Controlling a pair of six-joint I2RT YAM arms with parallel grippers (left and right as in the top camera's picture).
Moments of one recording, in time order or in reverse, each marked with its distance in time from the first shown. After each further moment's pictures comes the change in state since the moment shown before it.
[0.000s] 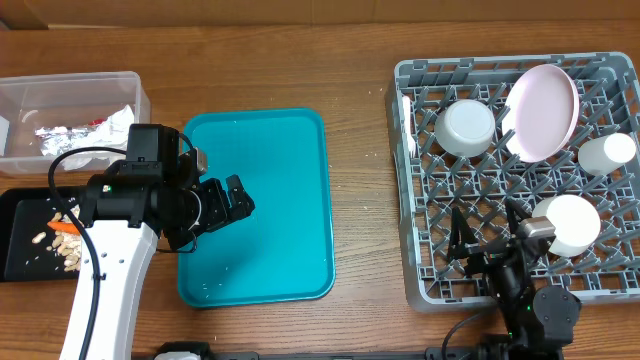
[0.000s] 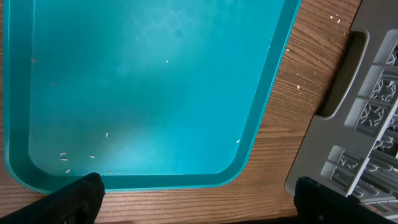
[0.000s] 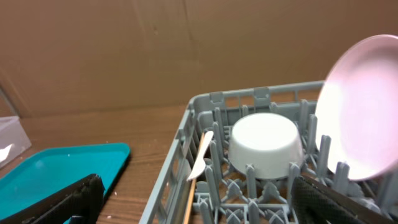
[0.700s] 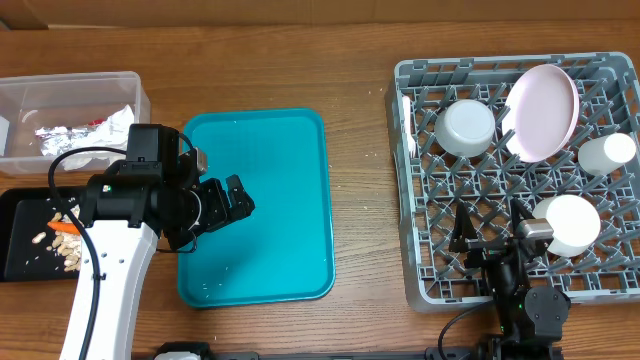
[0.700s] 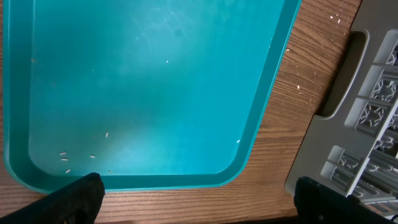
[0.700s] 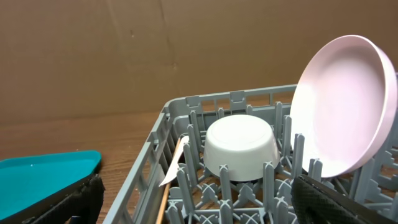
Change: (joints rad) left arm 0.000 0.000 0.000 0.000 0.000 0.000; right arm -0.003 -0.005 -0.102 0.124 0.098 -0.018
